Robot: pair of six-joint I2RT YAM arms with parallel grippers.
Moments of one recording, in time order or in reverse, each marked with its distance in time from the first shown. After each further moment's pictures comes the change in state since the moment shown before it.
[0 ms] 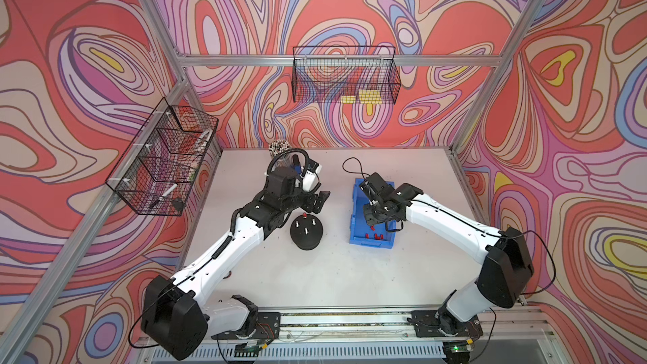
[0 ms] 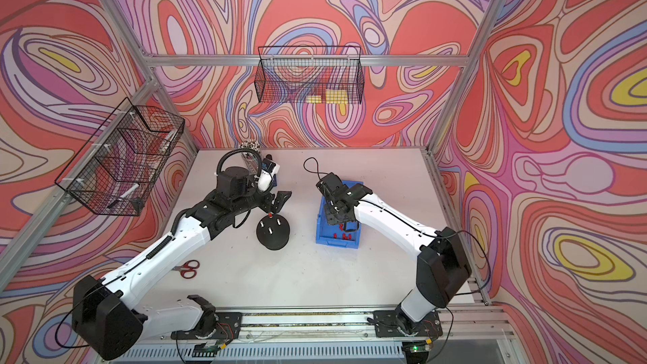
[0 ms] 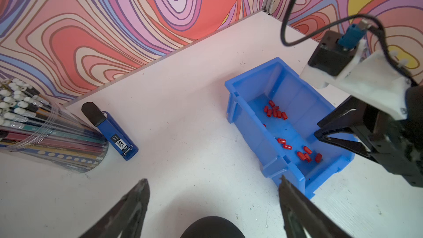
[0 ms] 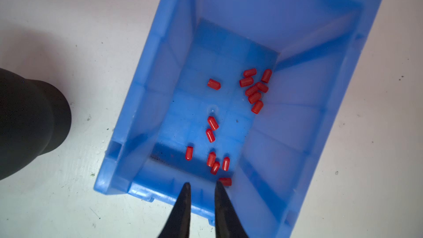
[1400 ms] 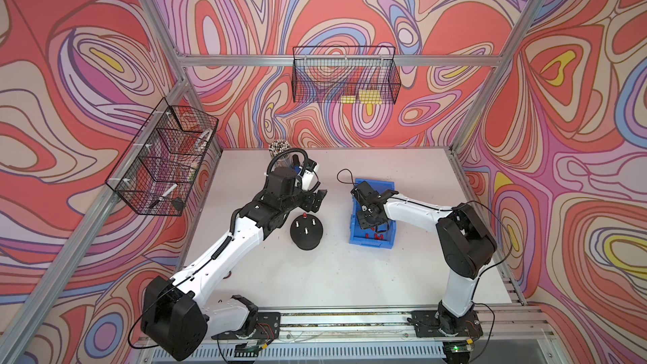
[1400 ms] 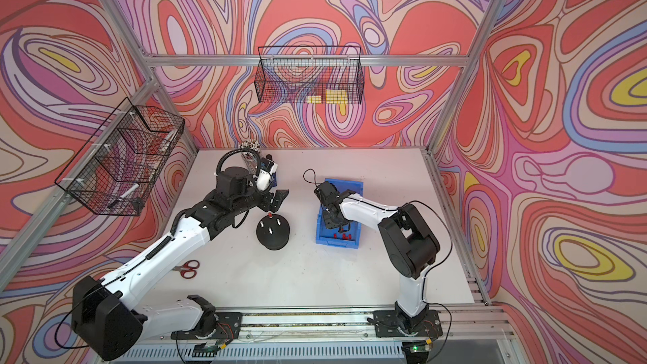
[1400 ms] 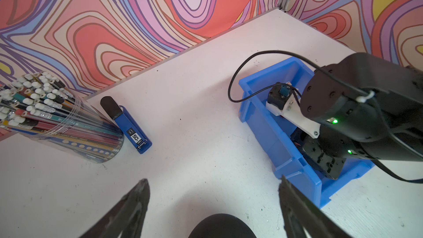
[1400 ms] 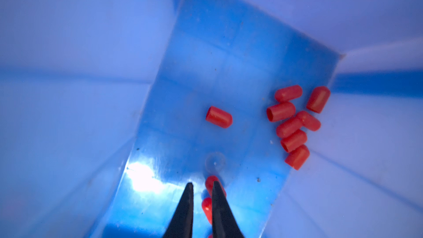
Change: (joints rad) left arm 0.000 -0.002 0.000 -0.007 -0.056 0.000; right arm -0.057 0.269 -0.059 0.241 0.006 -0.065
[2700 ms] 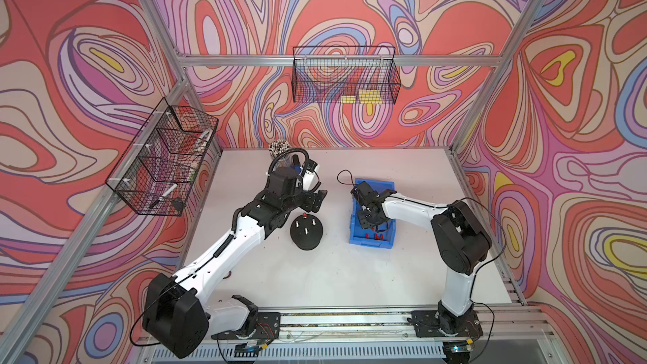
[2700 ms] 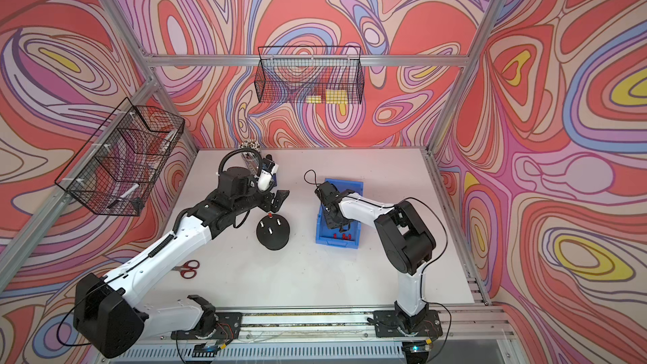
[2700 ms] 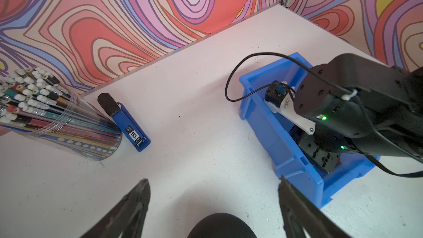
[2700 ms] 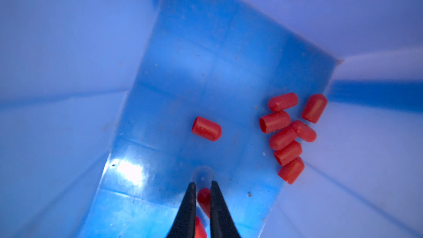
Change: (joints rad) left arm 0.000 0.016 0.000 -0.001 0.000 -0.003; right arm -0.014 0.035 0.011 0.000 0.027 -0.029
